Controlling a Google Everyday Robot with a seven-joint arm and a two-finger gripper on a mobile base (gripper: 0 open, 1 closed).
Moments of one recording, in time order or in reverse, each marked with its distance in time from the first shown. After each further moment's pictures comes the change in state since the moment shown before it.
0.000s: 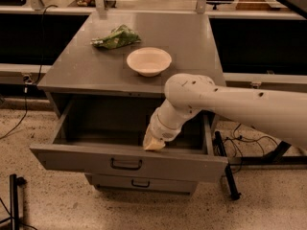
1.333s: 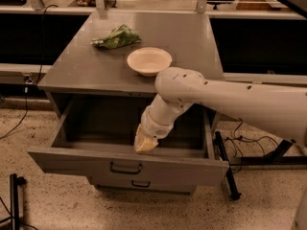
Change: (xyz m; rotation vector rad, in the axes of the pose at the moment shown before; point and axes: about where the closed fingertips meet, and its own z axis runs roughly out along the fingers) arm -0.029 0.007 0.000 -0.084 -0.039 -0.122
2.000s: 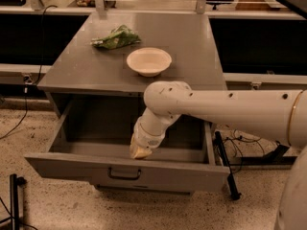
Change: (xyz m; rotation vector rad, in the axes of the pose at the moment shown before) arm -0.003 0.005 0.044 -0.017 0.041 -0.034
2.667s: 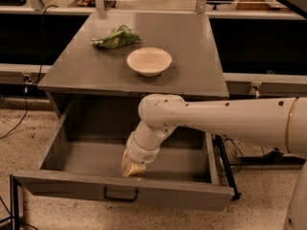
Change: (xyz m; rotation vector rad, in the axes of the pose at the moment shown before) arm -0.027 0.043 0.023 -0.083 -0.072 -0.071
